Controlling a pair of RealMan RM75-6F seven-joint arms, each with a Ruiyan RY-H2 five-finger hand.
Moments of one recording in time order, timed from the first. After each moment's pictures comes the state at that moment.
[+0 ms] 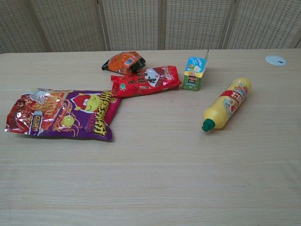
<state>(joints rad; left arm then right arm) -0.05 -1.03 -0.03 -1.56 1.52 1.54 -0.06 0.07 -1.15 -0.01 -1.79 -1.61 1.46 -0.05</state>
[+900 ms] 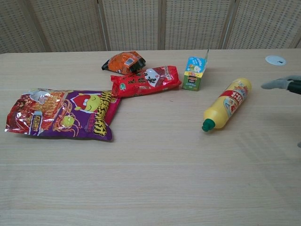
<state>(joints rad) -0.04 -1.02 -0.02 -1.60 1.53 1.54 -0.03 0.35 -1.32 0.02 -1.40 -1.69 1.14 0.01</state>
